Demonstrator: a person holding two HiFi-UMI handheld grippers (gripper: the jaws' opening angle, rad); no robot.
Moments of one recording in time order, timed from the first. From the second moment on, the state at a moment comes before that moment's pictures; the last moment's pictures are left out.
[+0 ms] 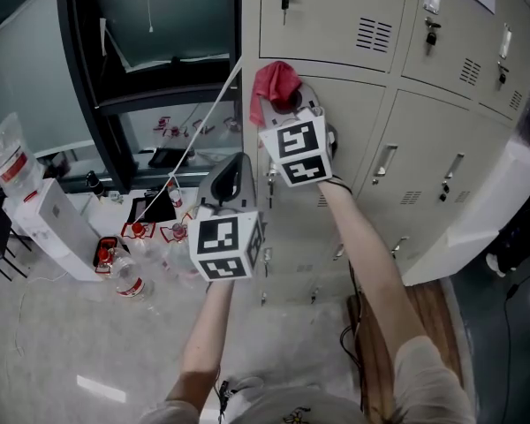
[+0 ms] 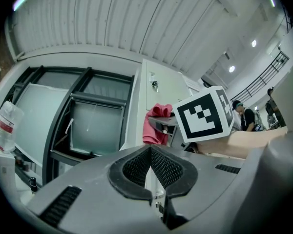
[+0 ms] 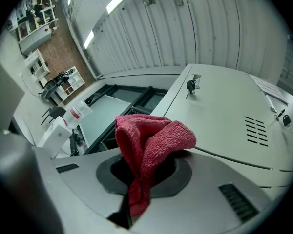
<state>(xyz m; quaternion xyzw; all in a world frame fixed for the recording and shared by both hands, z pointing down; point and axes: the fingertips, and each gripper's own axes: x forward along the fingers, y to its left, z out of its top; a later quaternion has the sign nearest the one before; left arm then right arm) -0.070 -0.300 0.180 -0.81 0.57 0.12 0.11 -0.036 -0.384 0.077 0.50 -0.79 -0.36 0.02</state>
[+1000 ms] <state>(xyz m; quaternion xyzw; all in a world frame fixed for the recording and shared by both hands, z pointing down) -0.049 -0.302 0.196 -0.81 0.56 0.10 0.10 0.173 -0.393 0.084 0.64 -0.68 -0.35 0.07</state>
